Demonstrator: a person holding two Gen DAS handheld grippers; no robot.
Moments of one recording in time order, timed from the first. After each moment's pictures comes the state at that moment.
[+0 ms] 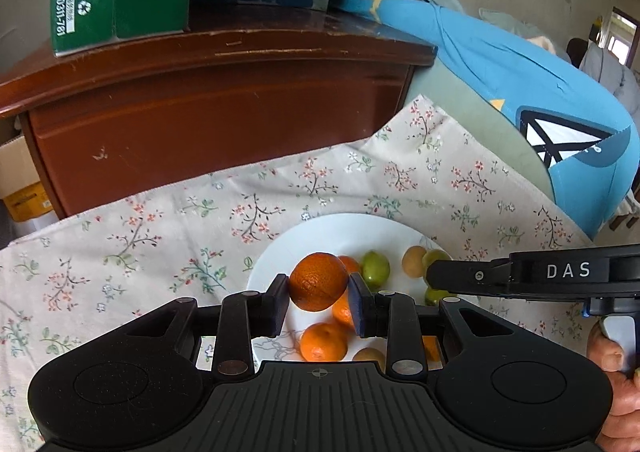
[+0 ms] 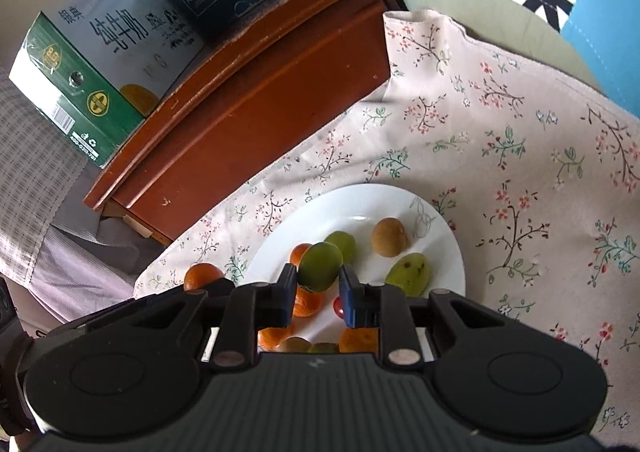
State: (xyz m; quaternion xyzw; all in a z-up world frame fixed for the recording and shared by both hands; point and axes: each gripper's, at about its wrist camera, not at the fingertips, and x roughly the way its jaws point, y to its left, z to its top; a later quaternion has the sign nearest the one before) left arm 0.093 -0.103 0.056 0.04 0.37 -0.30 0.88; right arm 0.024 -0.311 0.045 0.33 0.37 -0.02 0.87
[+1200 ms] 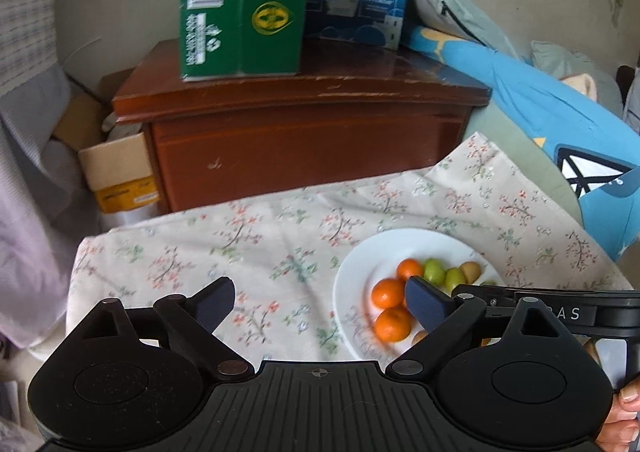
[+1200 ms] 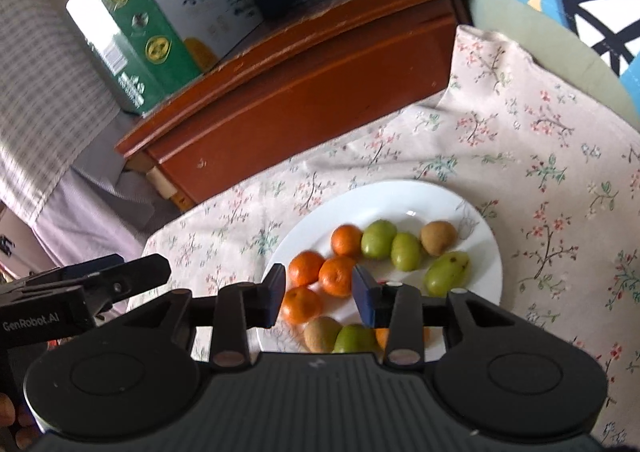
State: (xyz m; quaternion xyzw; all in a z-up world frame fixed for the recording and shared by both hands) left arm 0.059 -0.046 0.094 0.03 0.35 -0.21 0.91; right arm 0.021 -0.273 0.055 0.25 0.37 0.03 0.89
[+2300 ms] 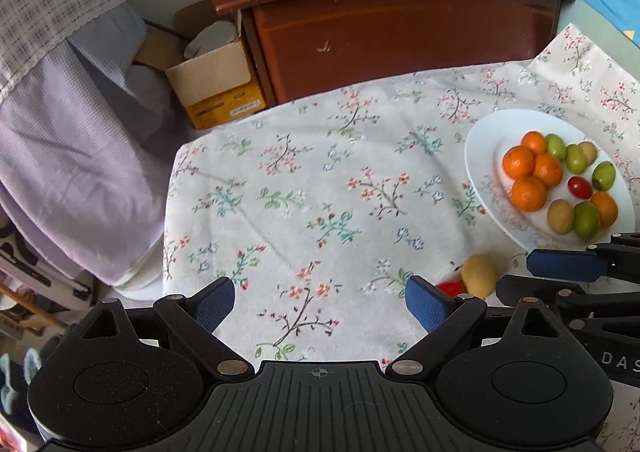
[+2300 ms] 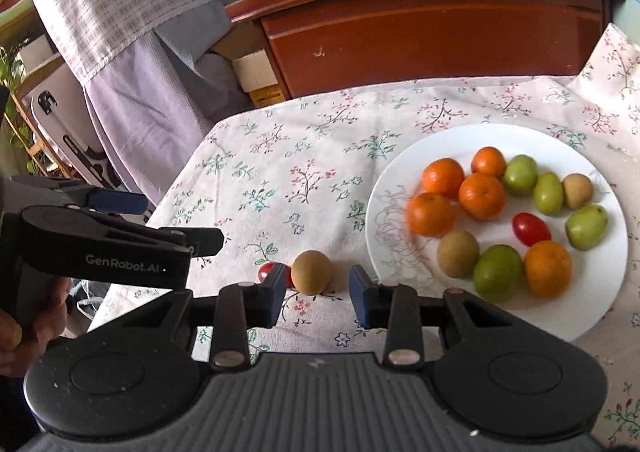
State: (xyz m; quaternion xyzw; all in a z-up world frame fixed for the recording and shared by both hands) left arm 0.046 0.002 0.042 0.13 0.43 -0.09 0.89; right arm 0.007 -0.176 0.026 0.12 0.41 0.15 0.89
